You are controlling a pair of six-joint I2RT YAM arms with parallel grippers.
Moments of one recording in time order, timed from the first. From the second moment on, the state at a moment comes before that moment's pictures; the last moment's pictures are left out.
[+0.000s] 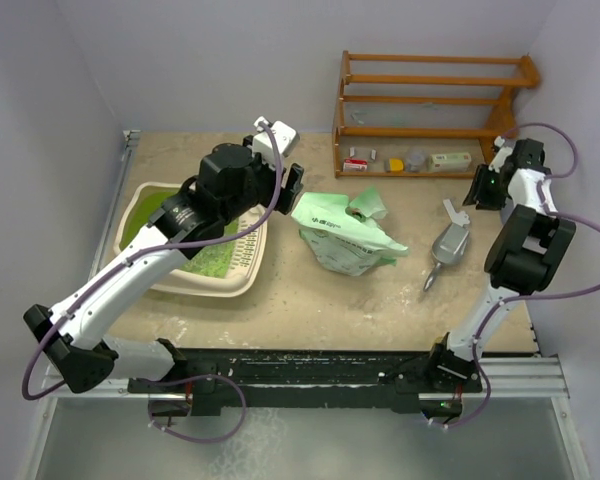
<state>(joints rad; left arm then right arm) -0.76 1.30 1.47 -0.45 -0.15 0.00 -0.42 1.97 1.61 -0.67 -0.23 -0.10</state>
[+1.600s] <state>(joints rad) -0.76 1.35 1.45 -0.33 -0.13 -0.11 -0.47 1.61 1.49 -0.60 -0.49 -0.20</state>
